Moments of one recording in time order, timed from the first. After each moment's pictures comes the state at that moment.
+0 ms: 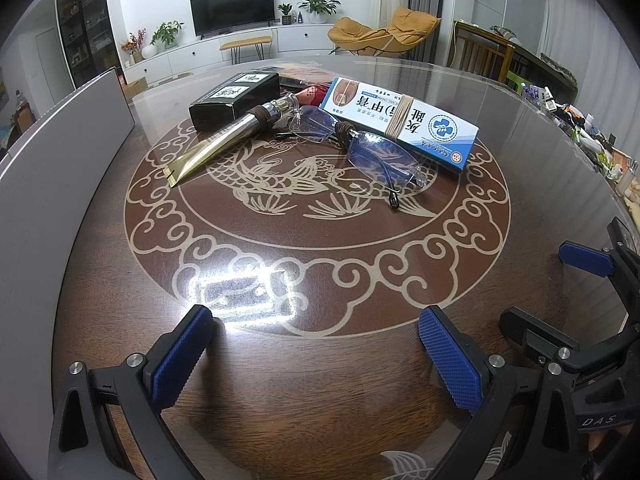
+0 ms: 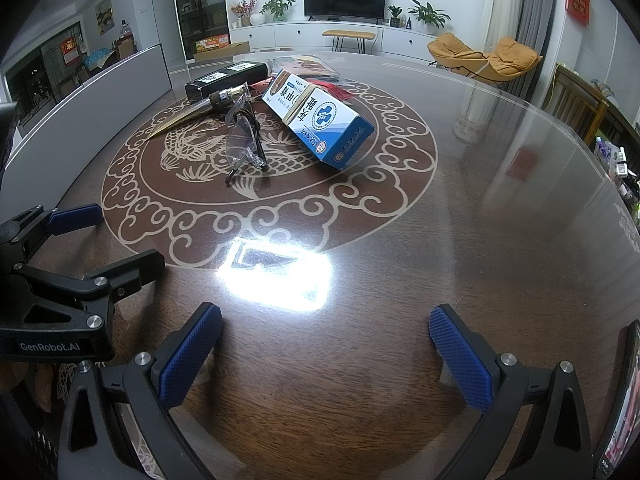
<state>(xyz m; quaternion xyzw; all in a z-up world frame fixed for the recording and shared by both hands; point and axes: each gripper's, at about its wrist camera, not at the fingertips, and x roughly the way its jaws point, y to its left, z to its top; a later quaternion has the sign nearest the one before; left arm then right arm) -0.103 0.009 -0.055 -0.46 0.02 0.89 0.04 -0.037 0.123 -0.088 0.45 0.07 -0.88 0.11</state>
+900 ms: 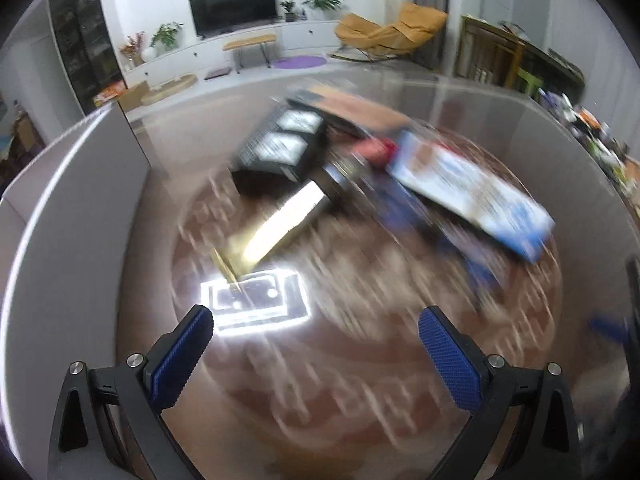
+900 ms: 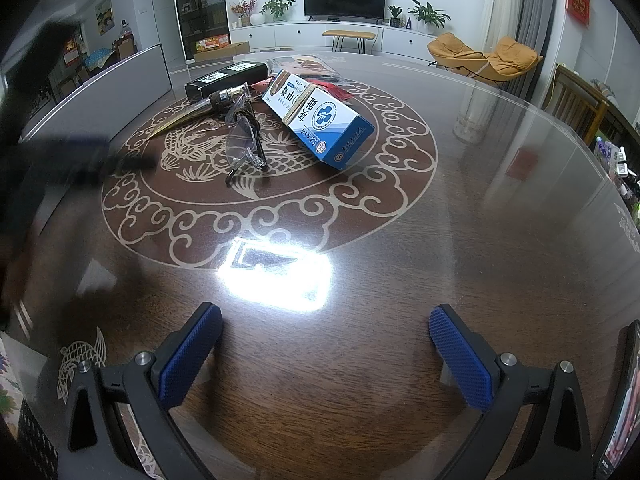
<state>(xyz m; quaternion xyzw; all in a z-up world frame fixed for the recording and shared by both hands) -0.193 -0.045 -0.019 -0.47 0.03 0.88 0.02 -0.037 0.123 -0.088 0.45 0.07 -0.88 0.11</state>
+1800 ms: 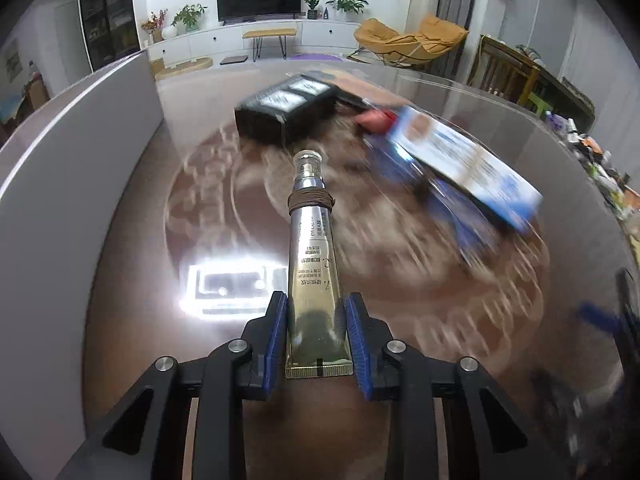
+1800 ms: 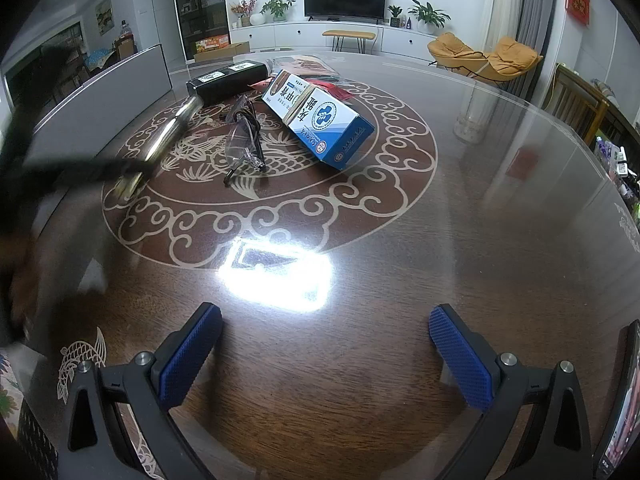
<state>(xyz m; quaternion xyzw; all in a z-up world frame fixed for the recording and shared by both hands) -0.117 -0.026 -0.041 -0.47 -0.03 0.88 0.01 -0.037 0.123 -0.088 0.45 0.07 -0.88 0.11</state>
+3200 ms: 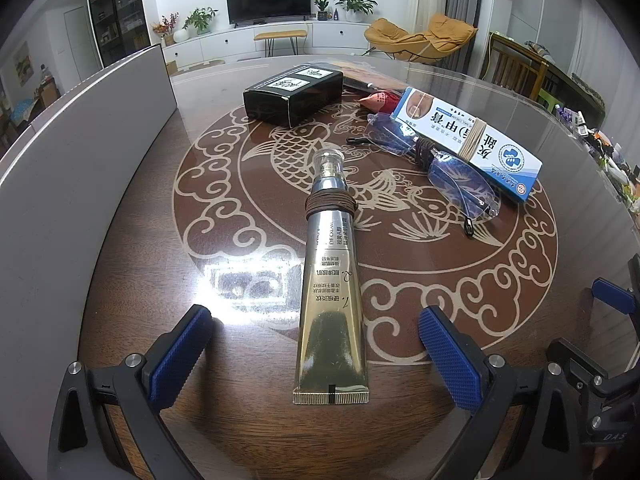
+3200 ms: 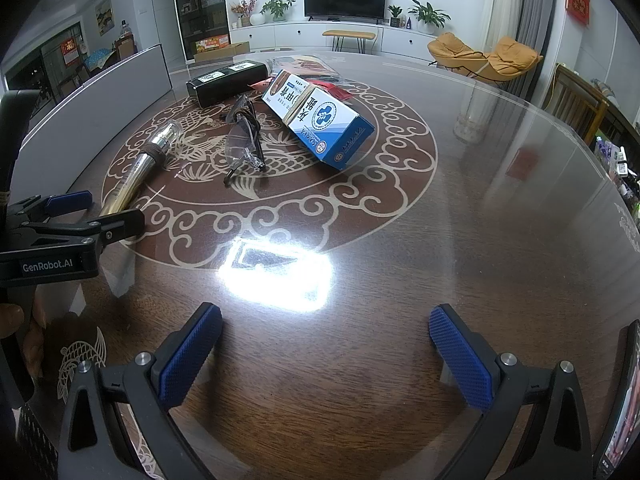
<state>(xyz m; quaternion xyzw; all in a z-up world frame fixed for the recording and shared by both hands) -0.115 -0.026 -0.053 -0.47 -0.01 0.89 -0.01 -0.036 0.123 -0.088 0.45 0.07 -0.88 0.11</state>
